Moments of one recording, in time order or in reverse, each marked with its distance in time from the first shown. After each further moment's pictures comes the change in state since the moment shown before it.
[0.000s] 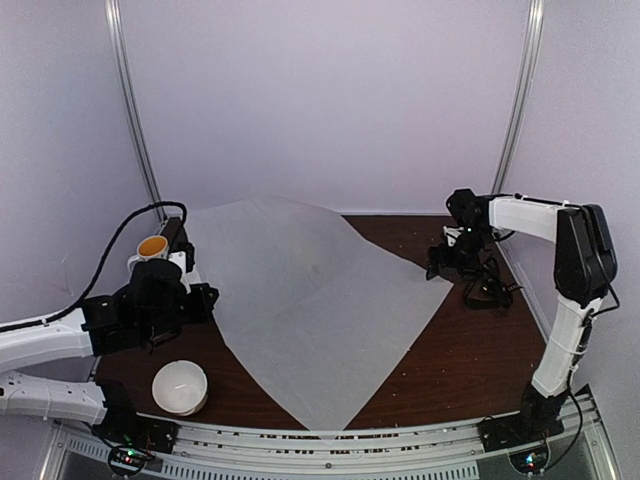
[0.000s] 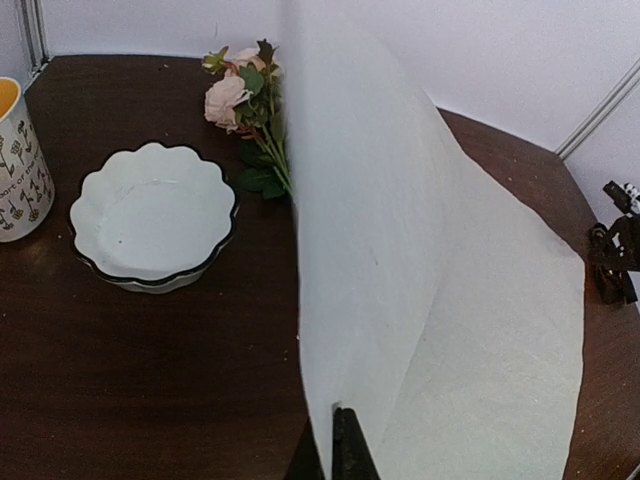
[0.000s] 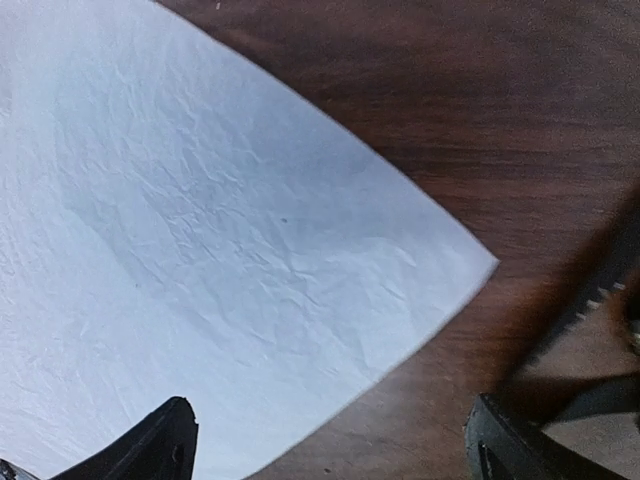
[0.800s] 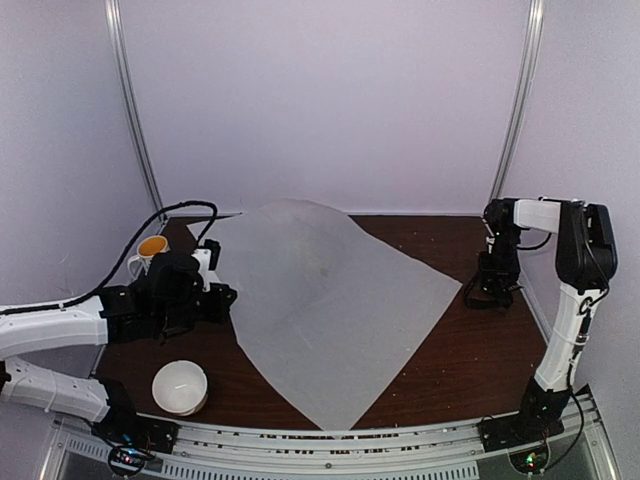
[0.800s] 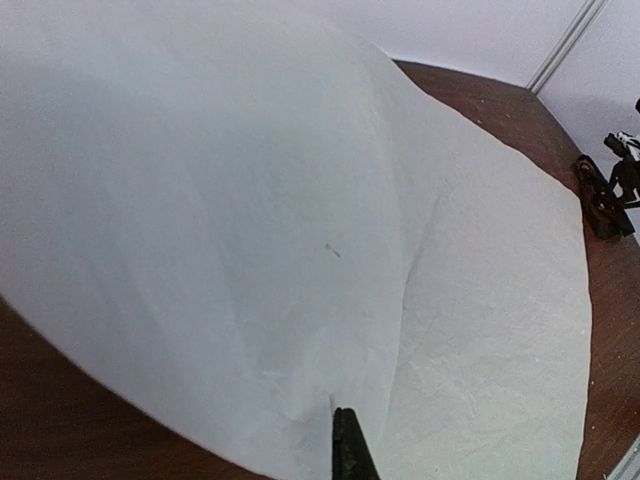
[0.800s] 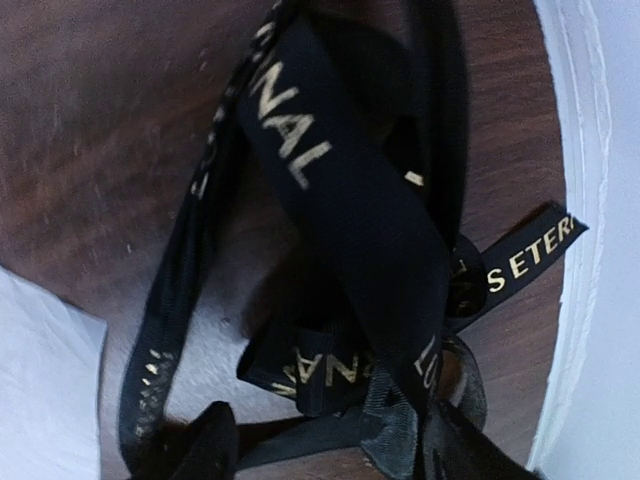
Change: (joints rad) left arm 0.001 0.131 0.066 0.029 0.104 0.140; right arm -0.275 0.072 0.050 -0.116 0.256 -0.081
